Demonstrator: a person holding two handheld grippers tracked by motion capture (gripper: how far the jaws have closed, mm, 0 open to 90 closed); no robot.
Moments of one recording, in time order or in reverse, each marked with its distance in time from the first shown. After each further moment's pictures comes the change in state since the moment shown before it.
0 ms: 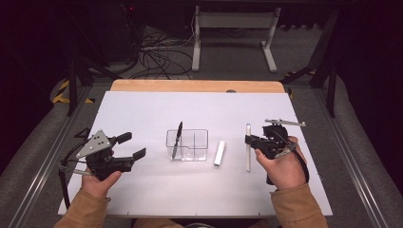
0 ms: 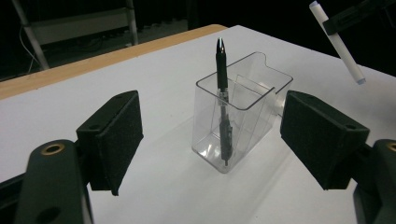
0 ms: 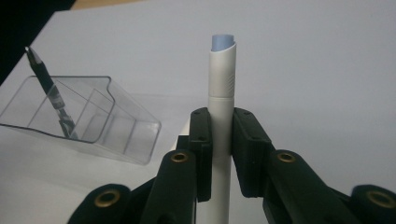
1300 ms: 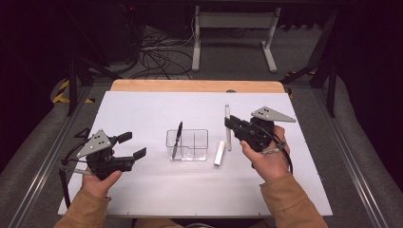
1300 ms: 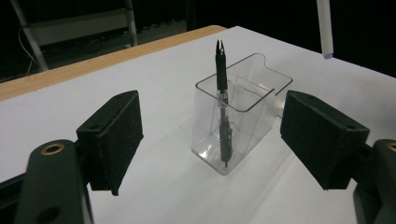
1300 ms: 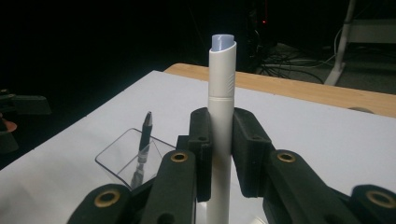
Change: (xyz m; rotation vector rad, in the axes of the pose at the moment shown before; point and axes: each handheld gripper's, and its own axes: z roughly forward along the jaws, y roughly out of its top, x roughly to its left) left arm 0.000 0.001 0.001 -0.007 -0.002 0.000; right arm 0.039 0.021 0.005 -0.303 0.262 -0.273
